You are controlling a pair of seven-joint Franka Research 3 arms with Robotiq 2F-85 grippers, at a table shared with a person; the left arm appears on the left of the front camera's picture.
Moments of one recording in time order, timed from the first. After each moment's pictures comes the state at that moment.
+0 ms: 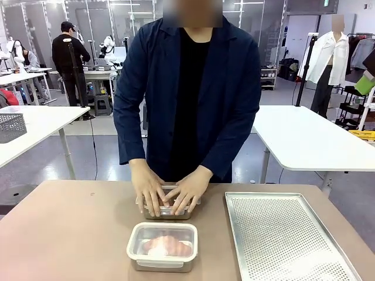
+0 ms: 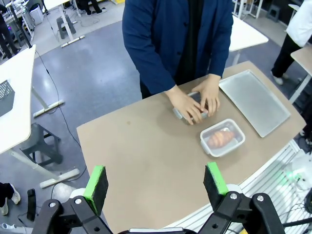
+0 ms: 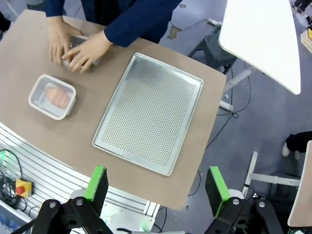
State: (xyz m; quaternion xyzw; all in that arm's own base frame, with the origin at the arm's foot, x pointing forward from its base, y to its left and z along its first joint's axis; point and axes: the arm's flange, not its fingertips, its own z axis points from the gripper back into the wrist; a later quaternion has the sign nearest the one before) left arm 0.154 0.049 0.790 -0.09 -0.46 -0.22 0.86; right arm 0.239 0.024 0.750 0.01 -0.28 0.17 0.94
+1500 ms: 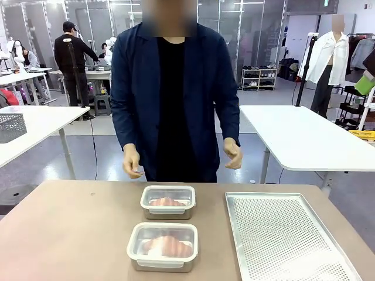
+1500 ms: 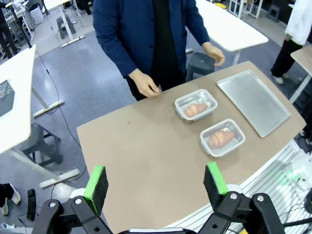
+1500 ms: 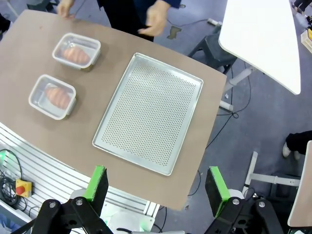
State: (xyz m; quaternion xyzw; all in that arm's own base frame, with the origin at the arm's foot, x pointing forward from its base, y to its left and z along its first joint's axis) left arm 0.154 0.049 0.790 -0.09 -0.46 -0.22 0.86; right arm 0.239 0.024 0.750 0.01 -0.28 0.17 0.94
